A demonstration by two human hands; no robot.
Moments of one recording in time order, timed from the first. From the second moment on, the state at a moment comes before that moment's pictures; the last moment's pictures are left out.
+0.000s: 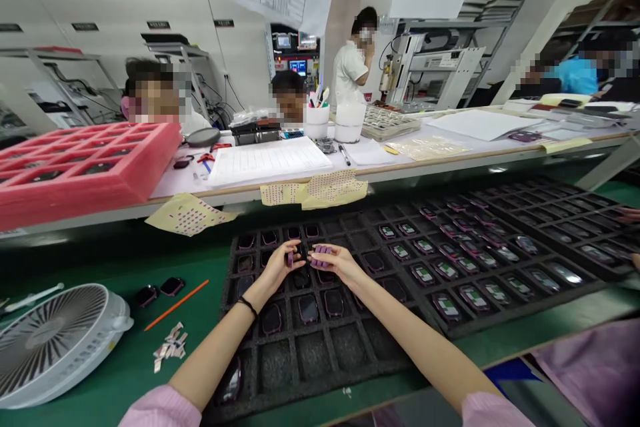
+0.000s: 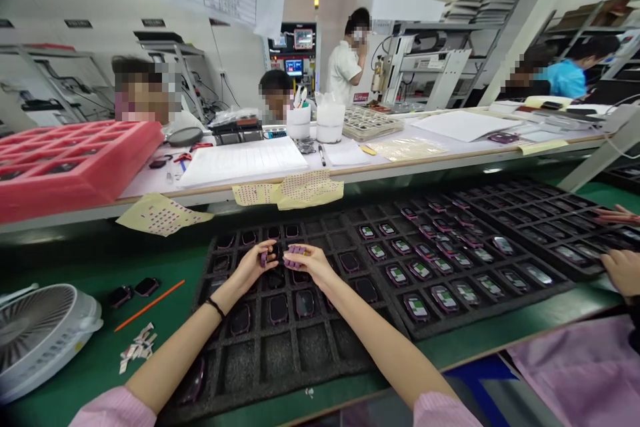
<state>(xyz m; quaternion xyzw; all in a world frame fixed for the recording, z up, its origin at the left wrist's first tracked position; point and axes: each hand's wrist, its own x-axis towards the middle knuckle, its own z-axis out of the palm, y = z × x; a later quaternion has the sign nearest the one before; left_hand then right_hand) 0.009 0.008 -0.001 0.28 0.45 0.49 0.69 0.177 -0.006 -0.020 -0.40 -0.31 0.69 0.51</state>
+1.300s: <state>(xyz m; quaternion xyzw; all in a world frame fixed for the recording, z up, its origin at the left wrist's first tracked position) 0.009 0.005 -0.007 0.30 0.44 0.49 0.69 0.181 -0.006 -0.019 -0.41 -0.32 0.67 0.53</state>
